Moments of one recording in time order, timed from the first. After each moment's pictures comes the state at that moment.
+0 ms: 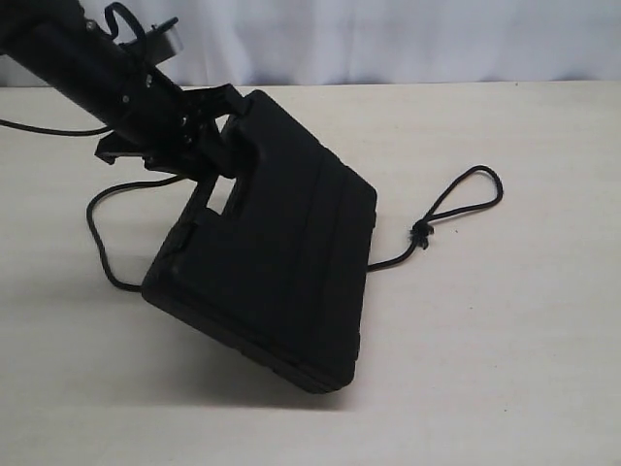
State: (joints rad) left arm -0.14 1.82 -1.31 -0.69 0.92 0.20; right arm 0.35 0.25 -0.29 0.60 0.05 0.00
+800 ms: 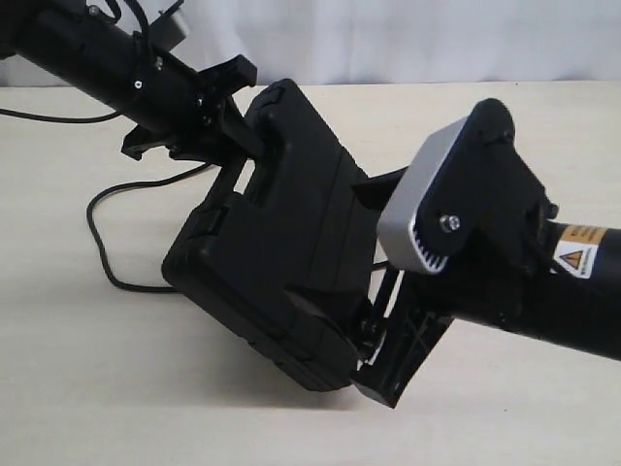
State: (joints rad) left arm -0.14 1.82 -1.32 -0.87 0.92 0.27; right arm 0.84 1.07 -0.59 0.59 0.07 -0.80
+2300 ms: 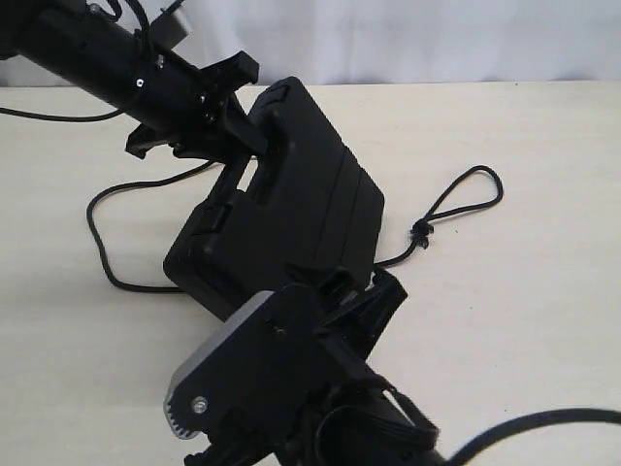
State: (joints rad) left arm -0.14 1.82 -1.32 -0.89 0.92 0.29; right arm 1.45 1.56 -0.66 -1.72 0.88 1.96
